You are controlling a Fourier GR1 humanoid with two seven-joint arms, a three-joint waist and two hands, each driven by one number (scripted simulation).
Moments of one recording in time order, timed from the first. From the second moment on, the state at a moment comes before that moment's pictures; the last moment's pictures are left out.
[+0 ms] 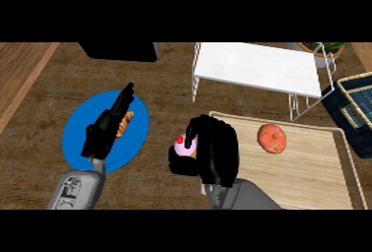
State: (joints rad) left arm -0.23 0.06 -0.07 -1.43 -0.15 -0.03 0.05; right arm -0.44 -0.01 0.67 -1.59 0.95 -0.29 1.03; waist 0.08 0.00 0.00
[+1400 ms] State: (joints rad) left arm -0.19 0.07 -0.04 -1.42 -0.16 -0.01 0.01; right arm -1.17 -0.01 0.42 -1.35 1.28 -0.20 1.24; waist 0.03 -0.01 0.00
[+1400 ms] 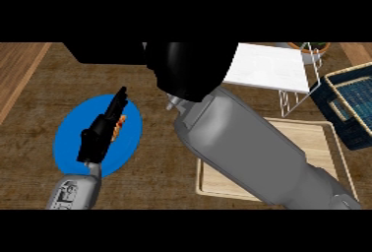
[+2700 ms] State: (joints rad) left arm -0.18 0.07 -0.03 -1.44 -0.16 -0.02 0.02; right arm -1.30 -0.02 0.13 -0.93 1.52 -0.27 1.02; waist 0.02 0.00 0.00
